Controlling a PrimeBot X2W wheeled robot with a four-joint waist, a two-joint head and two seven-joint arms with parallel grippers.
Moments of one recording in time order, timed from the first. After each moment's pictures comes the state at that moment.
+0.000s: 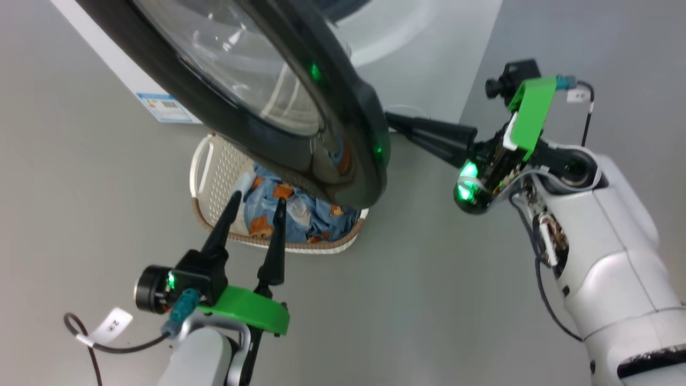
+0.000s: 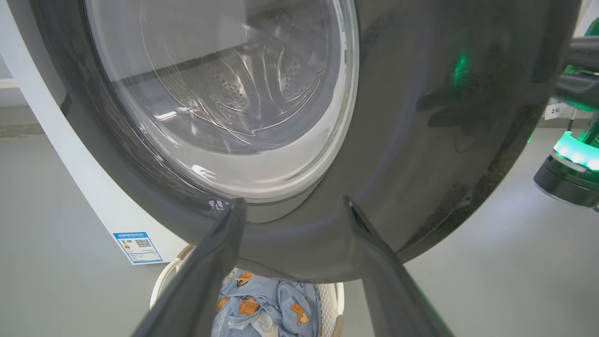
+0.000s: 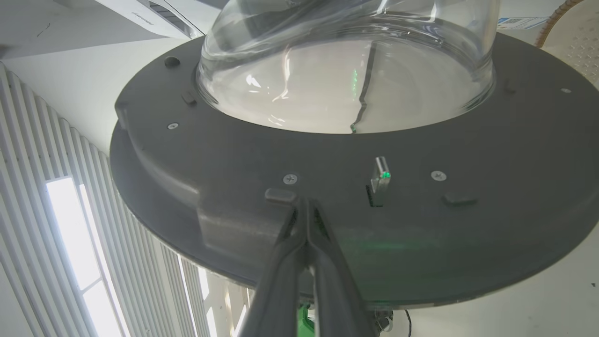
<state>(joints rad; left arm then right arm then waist) -0.35 0.03 -0.39 0.27 -0.26 0.05 -0.25 -0.94 -0.09 0.16 0.76 1.76 0.12 1.00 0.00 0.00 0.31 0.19</state>
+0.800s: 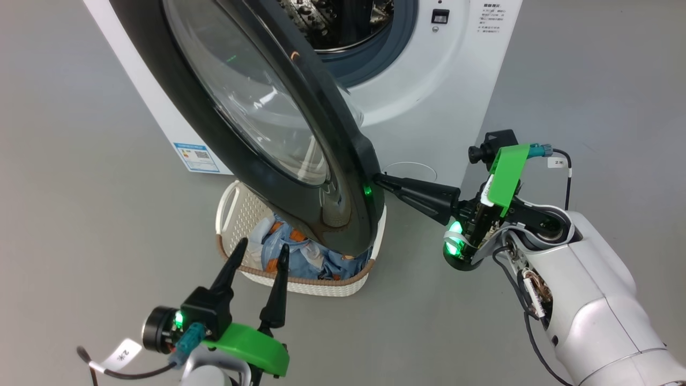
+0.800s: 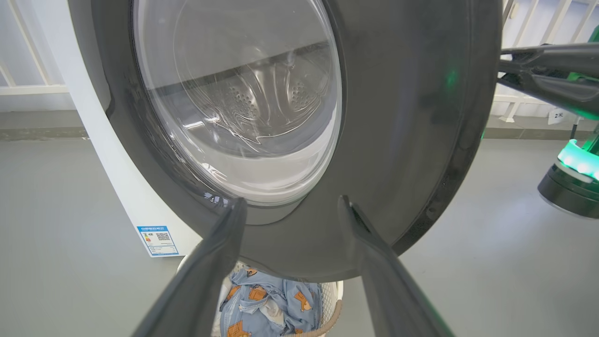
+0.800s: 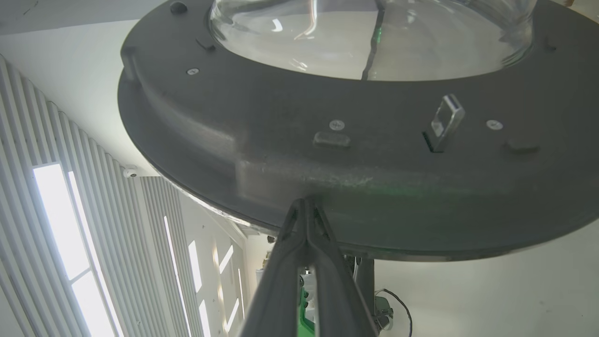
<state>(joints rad) -0.26 0.03 -0.39 0.32 -0.26 0.01 -0.25 -0.79 -0.09 0.27 0.75 1.83 0.12 0.90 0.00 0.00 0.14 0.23</state>
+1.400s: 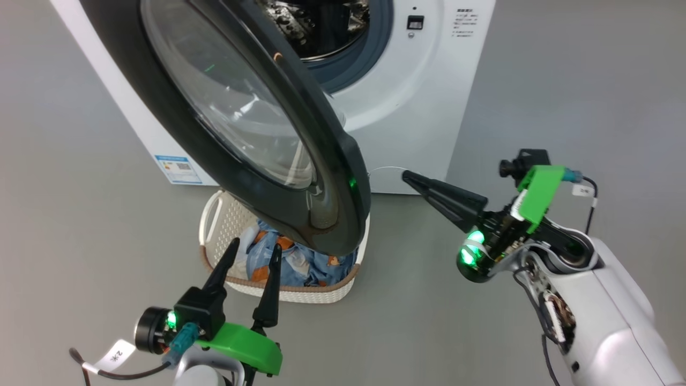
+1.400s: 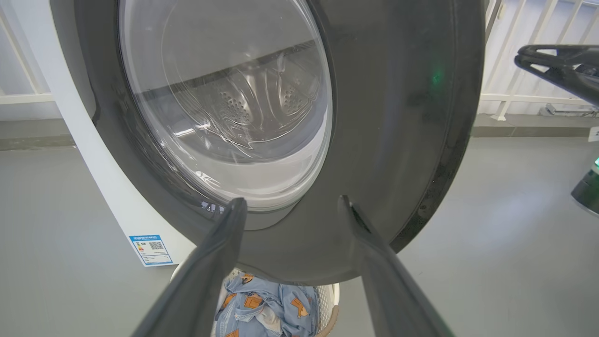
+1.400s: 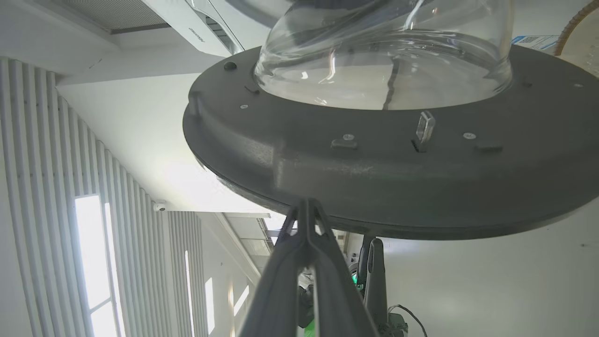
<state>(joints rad) -0.25 0.03 -0.36 0.32 -0.23 0.00 -0.25 -0.68 -0.13 0.24 0.62 1.92 0.12 0.82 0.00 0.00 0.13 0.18</state>
